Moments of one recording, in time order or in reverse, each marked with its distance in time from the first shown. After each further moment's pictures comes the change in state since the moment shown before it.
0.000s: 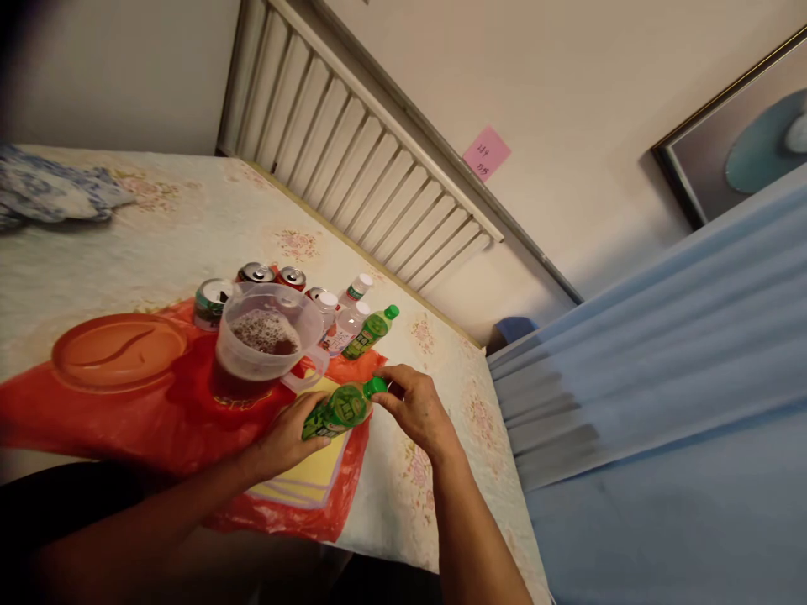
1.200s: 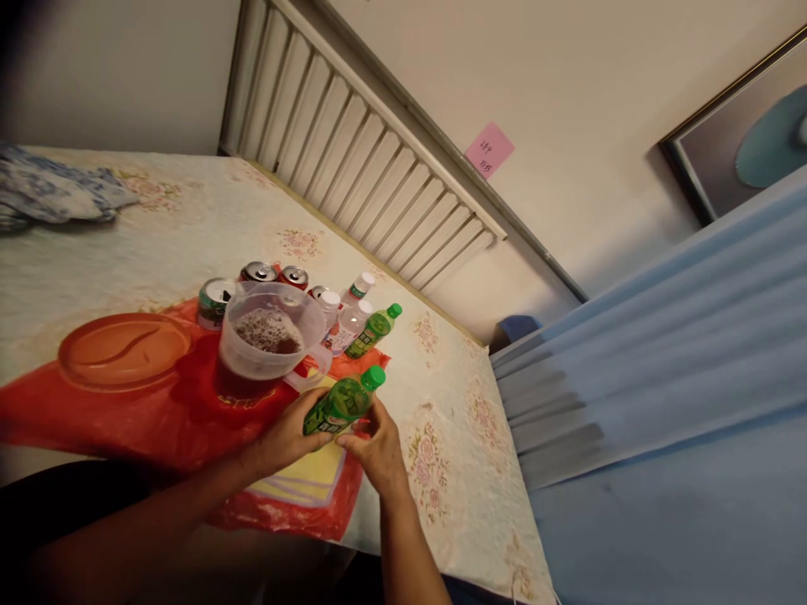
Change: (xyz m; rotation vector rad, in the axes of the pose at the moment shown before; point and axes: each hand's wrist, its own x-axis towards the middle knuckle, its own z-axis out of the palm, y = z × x) left_hand 0.004 0.008 -0.005 -0.186 -0.015 -0.026; right_hand -0.041 0.037 0.101 0.591 0.132 0.199
